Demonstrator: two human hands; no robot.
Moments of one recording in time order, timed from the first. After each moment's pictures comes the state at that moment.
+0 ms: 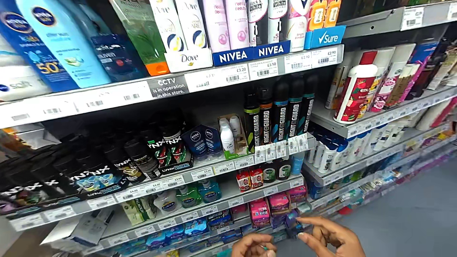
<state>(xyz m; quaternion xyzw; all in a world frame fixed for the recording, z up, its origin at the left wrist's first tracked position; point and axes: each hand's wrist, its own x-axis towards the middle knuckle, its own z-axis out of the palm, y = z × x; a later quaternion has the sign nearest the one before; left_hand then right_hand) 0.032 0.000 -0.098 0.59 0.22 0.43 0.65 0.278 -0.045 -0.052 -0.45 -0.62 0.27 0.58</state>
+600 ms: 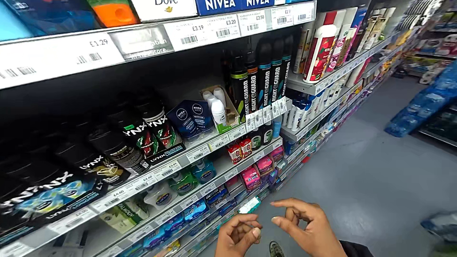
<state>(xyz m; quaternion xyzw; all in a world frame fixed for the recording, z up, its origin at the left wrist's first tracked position) -0.079 0.005 -0.102 0.58 0.17 0.35 0.71 0.135 -0.081 -0.072 -0.49 -0.58 0.21 0.62</state>
